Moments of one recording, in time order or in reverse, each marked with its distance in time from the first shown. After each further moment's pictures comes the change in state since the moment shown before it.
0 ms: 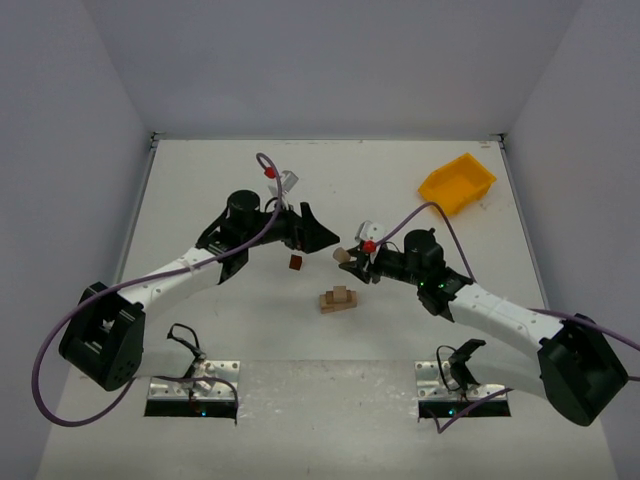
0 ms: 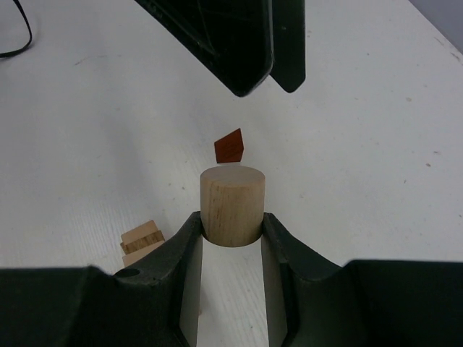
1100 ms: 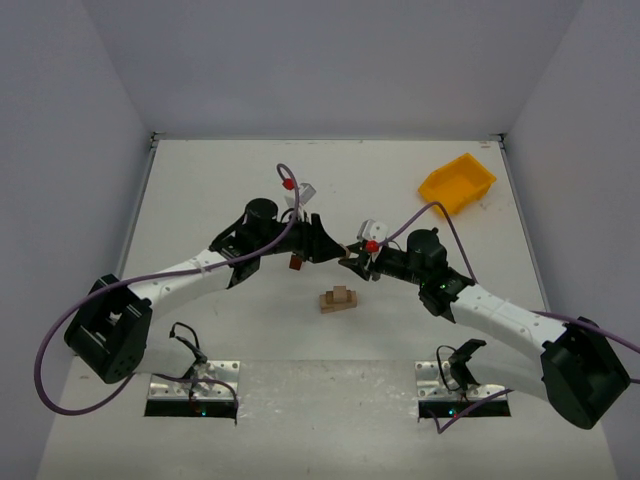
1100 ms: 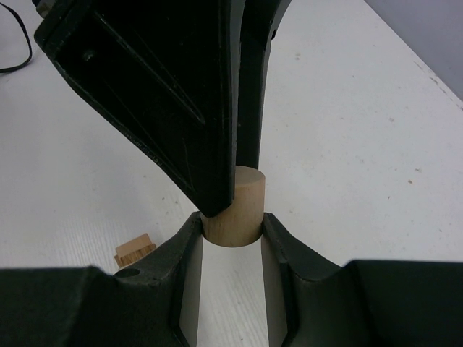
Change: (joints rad) left arm -0.110 0.039 0.001 -0.030 -0.046 -0.018; right arm 0.000 -0.022 0.000 0.038 -0.011 -0.005
